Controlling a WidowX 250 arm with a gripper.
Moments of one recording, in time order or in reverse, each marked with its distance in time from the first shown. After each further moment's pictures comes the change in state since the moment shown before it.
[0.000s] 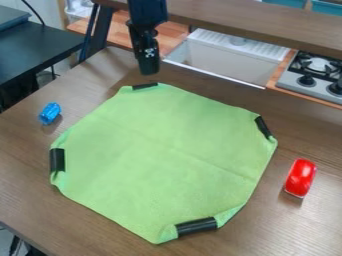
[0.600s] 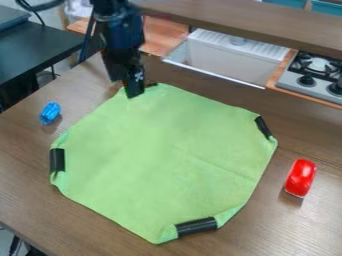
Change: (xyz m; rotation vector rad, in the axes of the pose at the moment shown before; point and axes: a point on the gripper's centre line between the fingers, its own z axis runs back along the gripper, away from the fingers) arm -0.039 -0.006 -0.019 0.074 -0.021 0.333
